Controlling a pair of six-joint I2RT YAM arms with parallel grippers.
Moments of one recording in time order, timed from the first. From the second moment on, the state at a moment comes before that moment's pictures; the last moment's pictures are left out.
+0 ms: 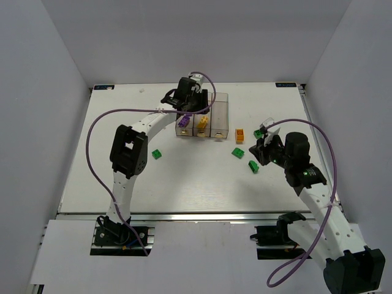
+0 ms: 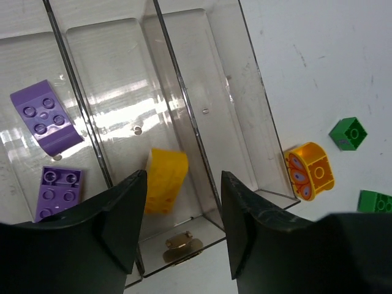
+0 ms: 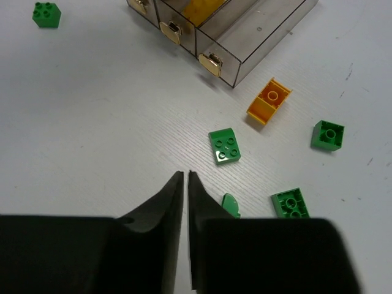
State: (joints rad) left arm -0.51 2.19 1.88 -0.28 0.11 -0.30; right arm 0.25 0.82 0.66 -0.26 -0.44 -0.19
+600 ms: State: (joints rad) left arm -0.50 1.50 1.16 -0.22 0.11 -0.25; right arm 0.26 1.21 0.77 -0.24 -0.42 -0.19
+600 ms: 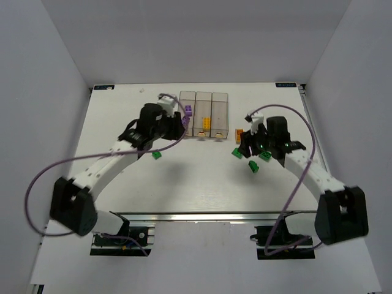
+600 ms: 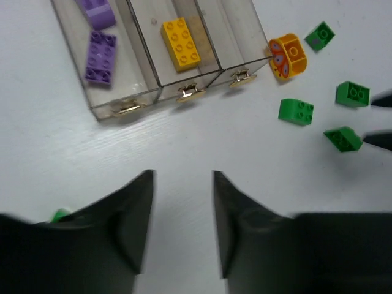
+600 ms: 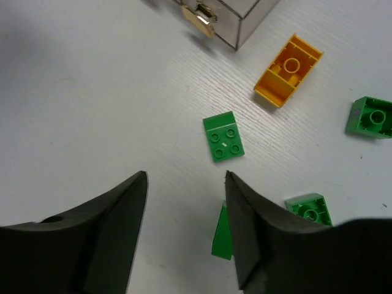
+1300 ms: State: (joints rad) left arm -0.51 0.88 0.76 -0.25 -0.20 -0.12; right arm 0.29 1.87 1.30 -0.33 -0.09 0.00
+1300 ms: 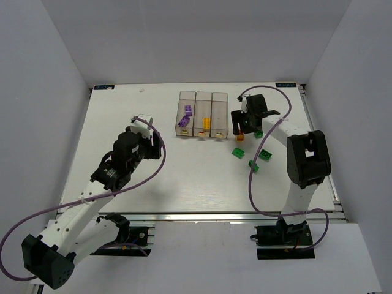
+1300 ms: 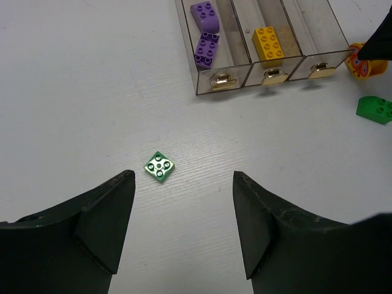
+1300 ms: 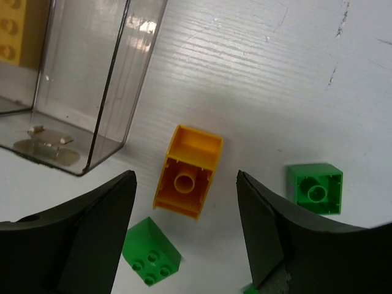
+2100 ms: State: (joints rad) left arm -0.51 0.88 0.75 -0.25 -0.23 -0.11; right arm 0.25 1.71 1.28 -0.33 -0.22 -0.05
